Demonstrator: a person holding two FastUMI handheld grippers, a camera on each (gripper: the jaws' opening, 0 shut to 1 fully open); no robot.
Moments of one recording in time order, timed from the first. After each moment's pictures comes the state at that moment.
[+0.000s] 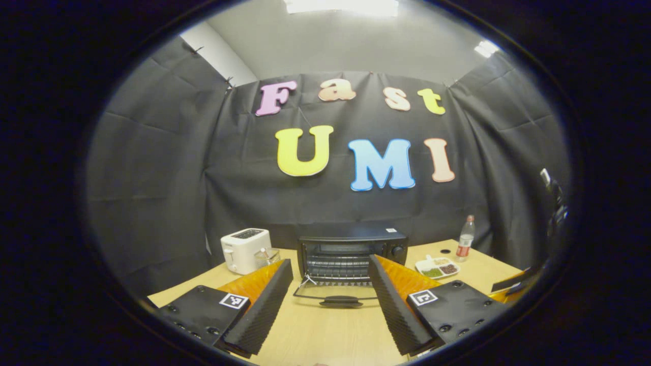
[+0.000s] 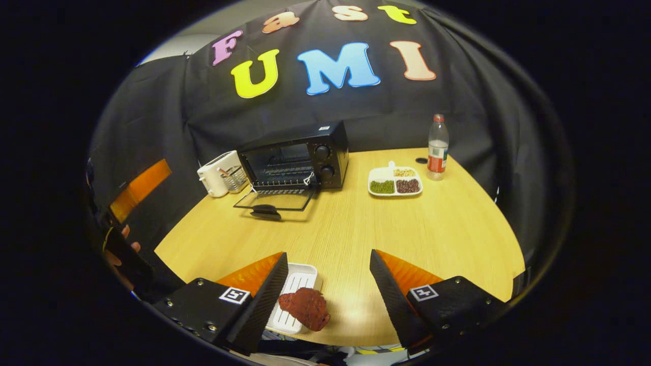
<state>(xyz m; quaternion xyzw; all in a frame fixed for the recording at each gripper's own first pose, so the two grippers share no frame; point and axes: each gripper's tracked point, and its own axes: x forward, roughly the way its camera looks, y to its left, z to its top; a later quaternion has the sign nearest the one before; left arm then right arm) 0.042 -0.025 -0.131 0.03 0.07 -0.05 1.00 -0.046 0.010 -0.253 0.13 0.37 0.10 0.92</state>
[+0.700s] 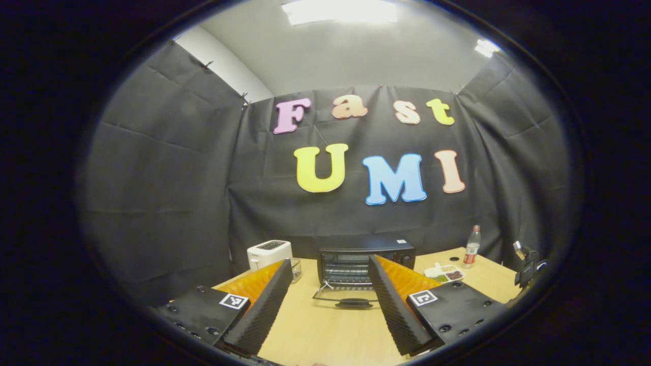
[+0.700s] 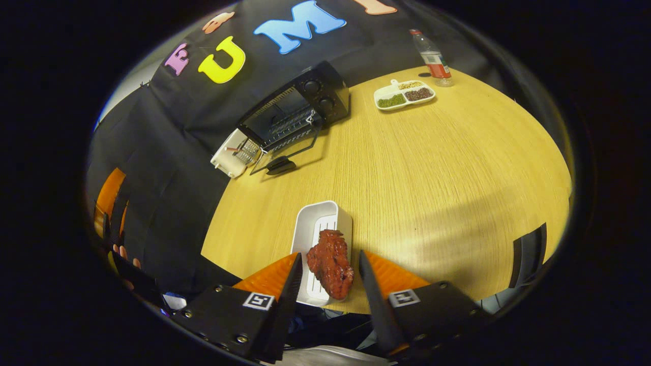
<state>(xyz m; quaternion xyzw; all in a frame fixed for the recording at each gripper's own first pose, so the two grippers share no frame) -0.014 0.000 -0.091 0.05 0.04 0.01 1.00 -0.102 0.042 -0.310 0.28 0.49 0.13 0.81</state>
